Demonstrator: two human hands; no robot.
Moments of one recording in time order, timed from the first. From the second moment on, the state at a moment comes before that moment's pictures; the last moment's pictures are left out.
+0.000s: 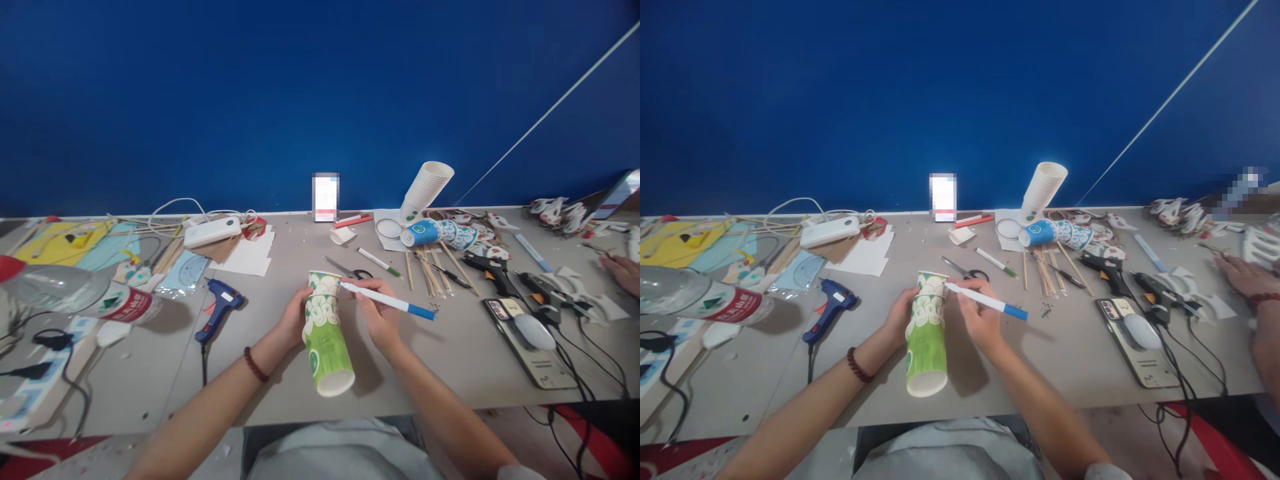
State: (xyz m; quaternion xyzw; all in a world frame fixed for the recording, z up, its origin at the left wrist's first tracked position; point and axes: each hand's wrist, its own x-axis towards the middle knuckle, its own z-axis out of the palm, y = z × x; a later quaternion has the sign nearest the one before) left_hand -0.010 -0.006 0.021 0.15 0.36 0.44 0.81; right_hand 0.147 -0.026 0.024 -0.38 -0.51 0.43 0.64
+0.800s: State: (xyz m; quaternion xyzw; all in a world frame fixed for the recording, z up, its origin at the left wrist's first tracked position) left_hand -0.008 -0.009 0.020 0.08 0.37 0.41 0.83; right_hand 0.147 -0.026 0.018 -0.44 -0.55 0.36 0.61
